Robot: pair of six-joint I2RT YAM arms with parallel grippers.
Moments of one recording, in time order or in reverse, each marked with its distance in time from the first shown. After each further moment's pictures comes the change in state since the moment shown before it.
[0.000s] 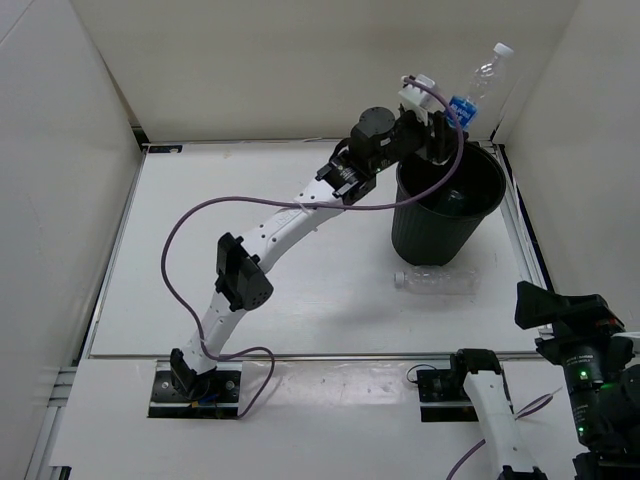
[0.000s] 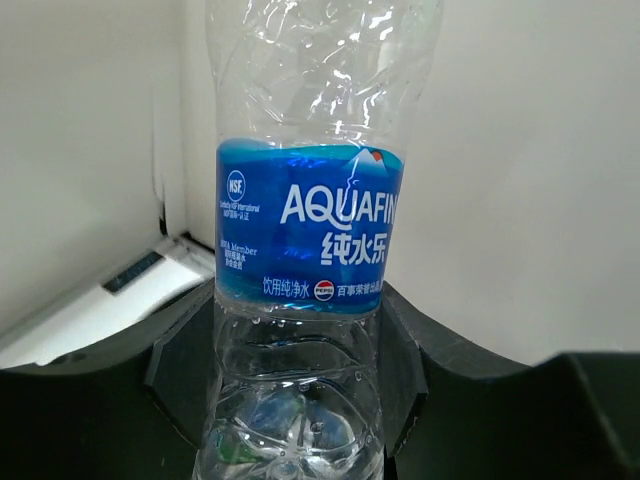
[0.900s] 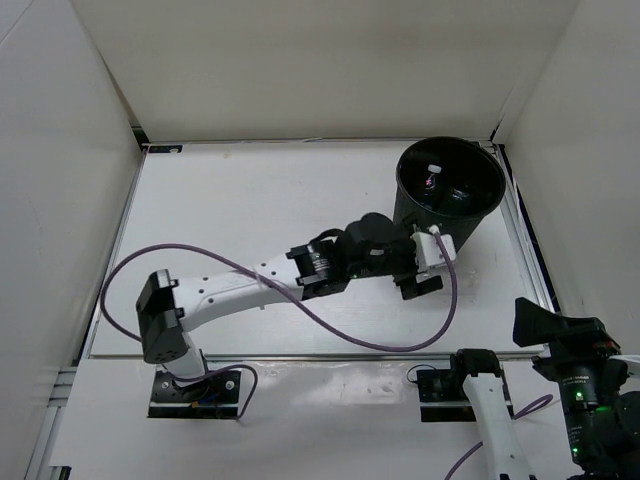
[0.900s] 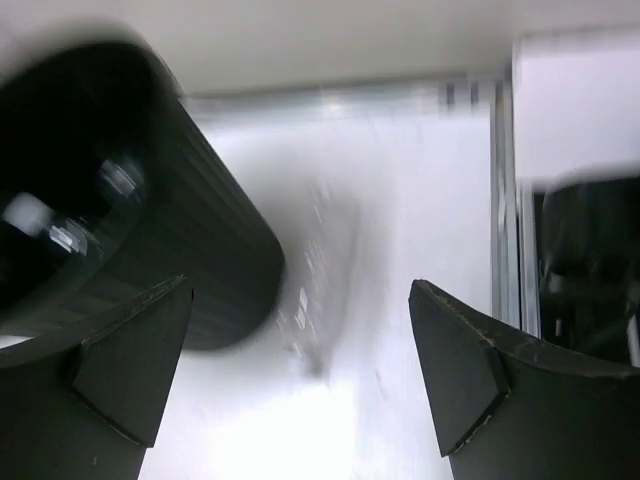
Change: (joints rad) left arm -0.341 -0.642 -0.953 -0.084 -0.035 0.545; right arm 0.006 -0.108 -0.080 -0.006 0.000 0.026
